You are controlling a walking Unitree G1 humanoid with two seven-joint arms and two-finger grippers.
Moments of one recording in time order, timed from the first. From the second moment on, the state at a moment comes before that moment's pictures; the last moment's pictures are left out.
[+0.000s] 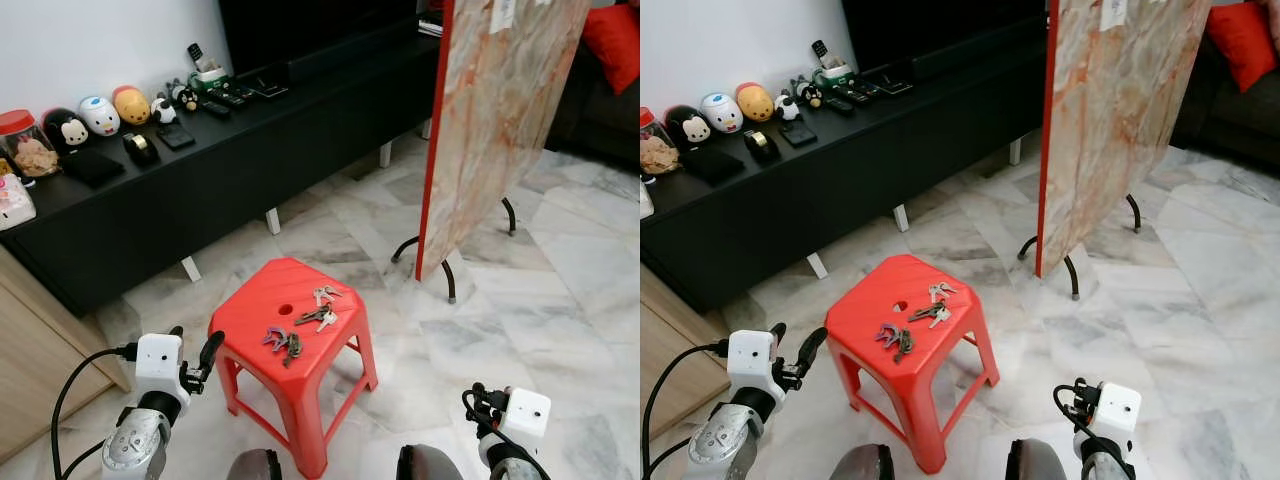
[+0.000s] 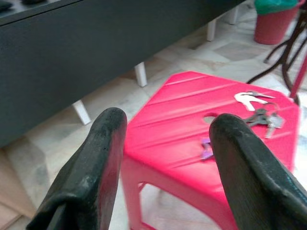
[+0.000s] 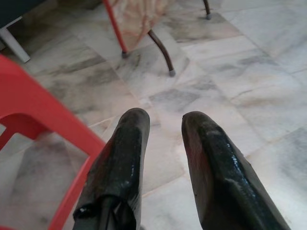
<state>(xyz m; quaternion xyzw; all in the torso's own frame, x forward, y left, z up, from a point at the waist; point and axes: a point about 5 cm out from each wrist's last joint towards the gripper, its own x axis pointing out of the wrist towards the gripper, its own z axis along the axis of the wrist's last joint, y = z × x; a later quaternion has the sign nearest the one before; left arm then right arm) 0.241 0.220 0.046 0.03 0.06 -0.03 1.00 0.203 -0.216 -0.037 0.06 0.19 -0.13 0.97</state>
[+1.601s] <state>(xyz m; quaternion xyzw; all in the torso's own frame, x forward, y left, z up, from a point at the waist) 0.264 0.189 0.010 -0.08 0.12 -0.04 0.99 0.184 -0.223 -0.063 0.02 0.31 -0.09 0.95</state>
